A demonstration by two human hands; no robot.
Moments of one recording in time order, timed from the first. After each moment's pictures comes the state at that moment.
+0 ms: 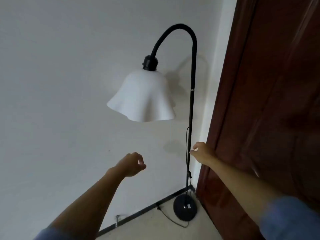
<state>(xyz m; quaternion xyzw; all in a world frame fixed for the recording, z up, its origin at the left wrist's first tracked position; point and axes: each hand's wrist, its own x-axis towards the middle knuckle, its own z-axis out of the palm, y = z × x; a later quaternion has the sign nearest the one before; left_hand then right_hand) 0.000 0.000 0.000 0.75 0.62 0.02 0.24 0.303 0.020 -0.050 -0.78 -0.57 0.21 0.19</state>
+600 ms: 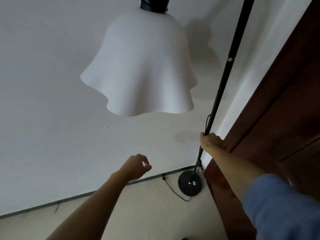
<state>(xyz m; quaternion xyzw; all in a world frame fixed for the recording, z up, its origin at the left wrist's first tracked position) 0.028 0.044 -0.101 0.63 0.69 0.00 0.36 0.312 0.152 -0.154 -0.85 -0.48 0.22 0.06</state>
